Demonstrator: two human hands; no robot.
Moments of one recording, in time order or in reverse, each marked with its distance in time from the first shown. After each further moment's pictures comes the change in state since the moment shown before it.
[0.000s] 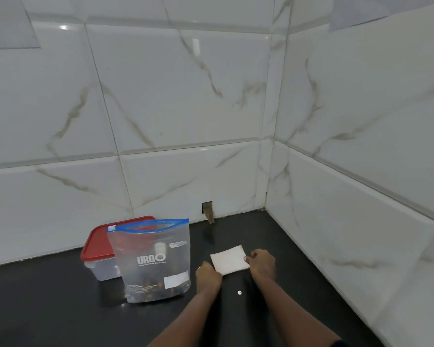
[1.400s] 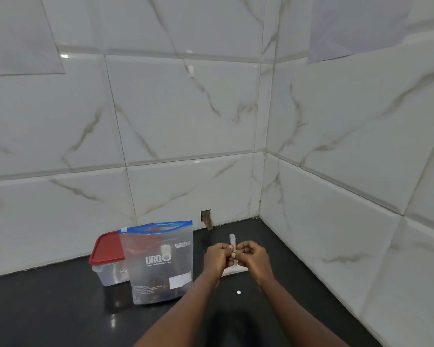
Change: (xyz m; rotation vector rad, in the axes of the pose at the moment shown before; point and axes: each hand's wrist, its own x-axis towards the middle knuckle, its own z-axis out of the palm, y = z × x) left_hand -0.030 0.047 -0.034 -0.669 -0.227 0.171; right_hand -0.064 -0.025 -0.034 0.568 -0.147 -0.297
